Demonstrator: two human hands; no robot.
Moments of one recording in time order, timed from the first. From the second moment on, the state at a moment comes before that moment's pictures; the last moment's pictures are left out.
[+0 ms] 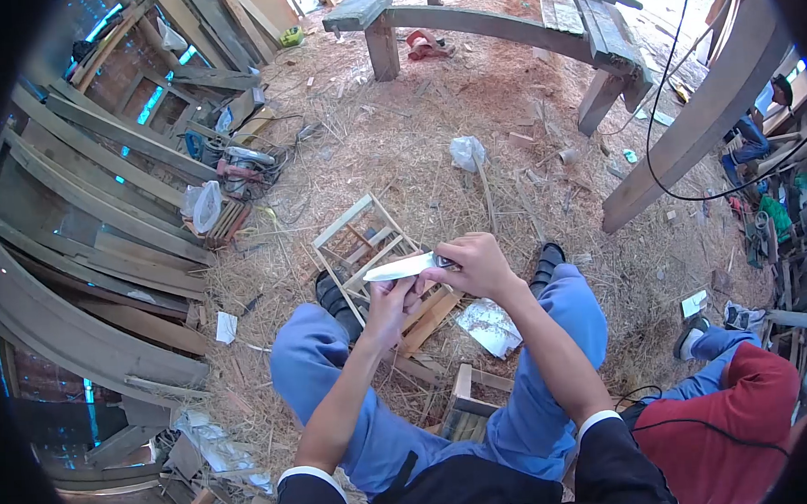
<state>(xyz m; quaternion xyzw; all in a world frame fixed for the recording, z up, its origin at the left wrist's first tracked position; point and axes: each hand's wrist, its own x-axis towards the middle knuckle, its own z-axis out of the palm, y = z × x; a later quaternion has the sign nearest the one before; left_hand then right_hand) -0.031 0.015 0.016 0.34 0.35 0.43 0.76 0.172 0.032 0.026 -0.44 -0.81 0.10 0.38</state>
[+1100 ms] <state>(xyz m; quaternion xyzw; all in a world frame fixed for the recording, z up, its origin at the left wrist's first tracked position) 0.009 0.001 0.023 0.40 0.31 0.30 0.81 0.267 0.013 0.034 -0.57 -0.71 -0.03 0.40</state>
